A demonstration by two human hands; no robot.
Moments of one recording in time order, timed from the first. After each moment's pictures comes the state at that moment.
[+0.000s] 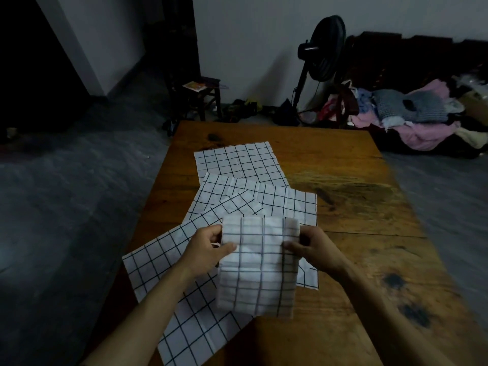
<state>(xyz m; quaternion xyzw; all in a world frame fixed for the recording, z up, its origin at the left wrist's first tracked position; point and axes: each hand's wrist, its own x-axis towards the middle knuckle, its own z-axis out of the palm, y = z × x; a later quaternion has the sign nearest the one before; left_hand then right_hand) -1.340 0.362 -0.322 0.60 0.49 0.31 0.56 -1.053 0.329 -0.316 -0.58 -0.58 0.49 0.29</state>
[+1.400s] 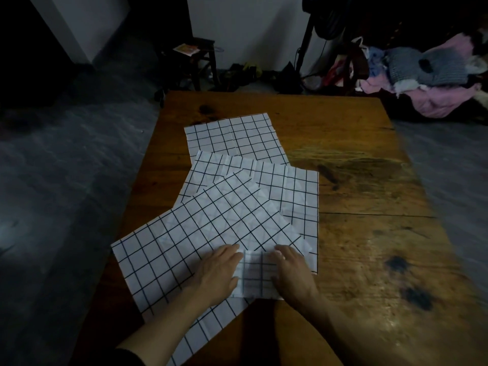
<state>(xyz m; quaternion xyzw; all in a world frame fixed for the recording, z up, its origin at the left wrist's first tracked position) -1.309 0.329 -0.424 0.87 0.45 -0.04 0.20 -1.094 0.284 -0.420 -0.67 -0.72 0.17 0.05</state>
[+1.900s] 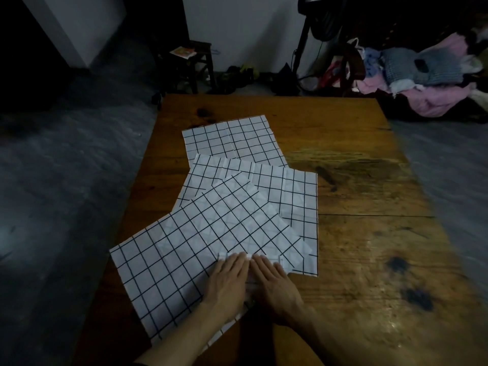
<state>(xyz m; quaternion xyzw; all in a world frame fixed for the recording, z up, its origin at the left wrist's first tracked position) -1.284 0.304 -0.437 0.86 0.46 -0.16 0.13 -1.120 0.278 -0.450 -0.60 -0.76 0.23 -0.11</state>
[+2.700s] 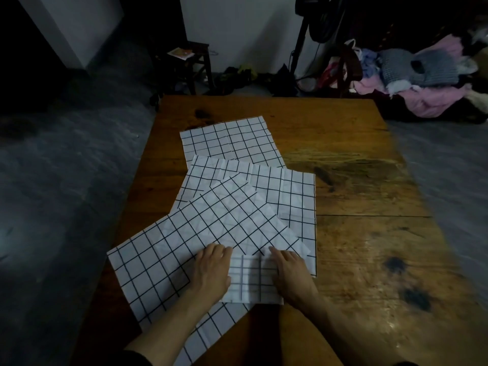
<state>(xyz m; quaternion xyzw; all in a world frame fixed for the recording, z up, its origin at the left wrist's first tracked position) -1.307 0.340 -0.433 0.84 0.53 -0.08 0.12 -1.083 0.291 -0.436 -0.69 -0.68 0.24 0.03</state>
